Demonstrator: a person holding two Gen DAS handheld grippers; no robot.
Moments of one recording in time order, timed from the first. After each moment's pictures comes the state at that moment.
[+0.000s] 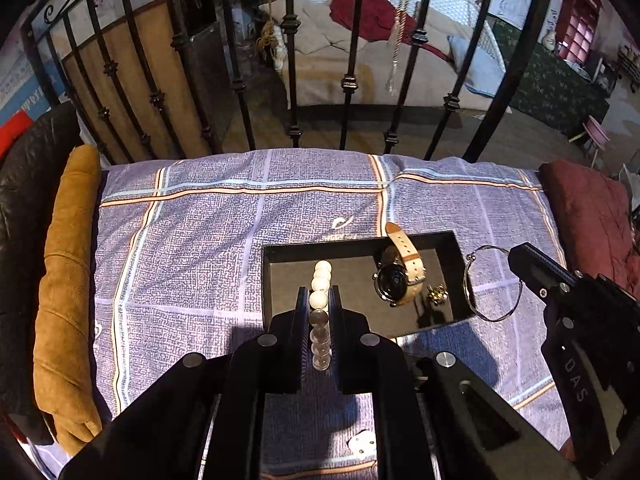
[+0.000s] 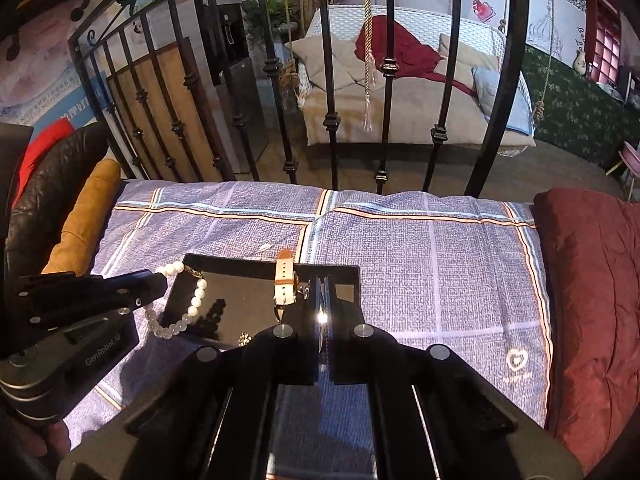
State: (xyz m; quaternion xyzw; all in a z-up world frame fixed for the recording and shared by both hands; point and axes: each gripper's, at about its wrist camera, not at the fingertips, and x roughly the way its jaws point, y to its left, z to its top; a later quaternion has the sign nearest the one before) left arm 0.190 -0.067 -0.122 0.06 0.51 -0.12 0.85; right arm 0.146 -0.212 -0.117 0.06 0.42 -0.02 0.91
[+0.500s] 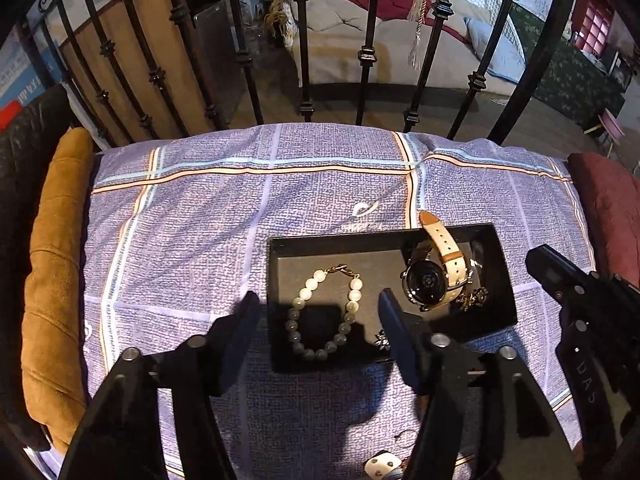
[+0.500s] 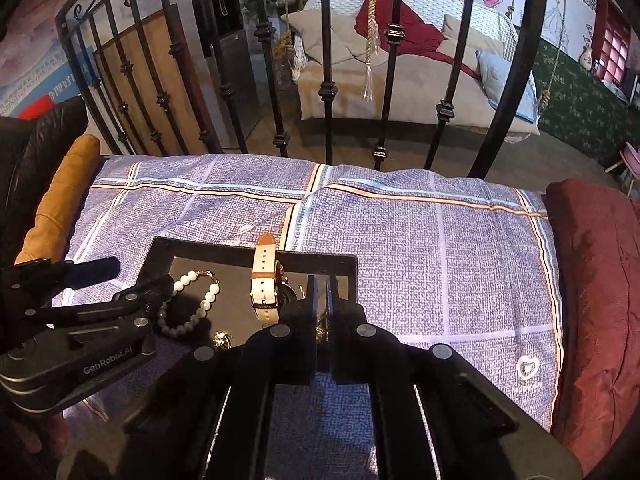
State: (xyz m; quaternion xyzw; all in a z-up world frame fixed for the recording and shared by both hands) left arm 0.209 -0.066 -0.152 0.08 0.53 -0.10 0.84; right arm 0.169 -0.215 -0.145 0.05 0.46 -0.03 0.89
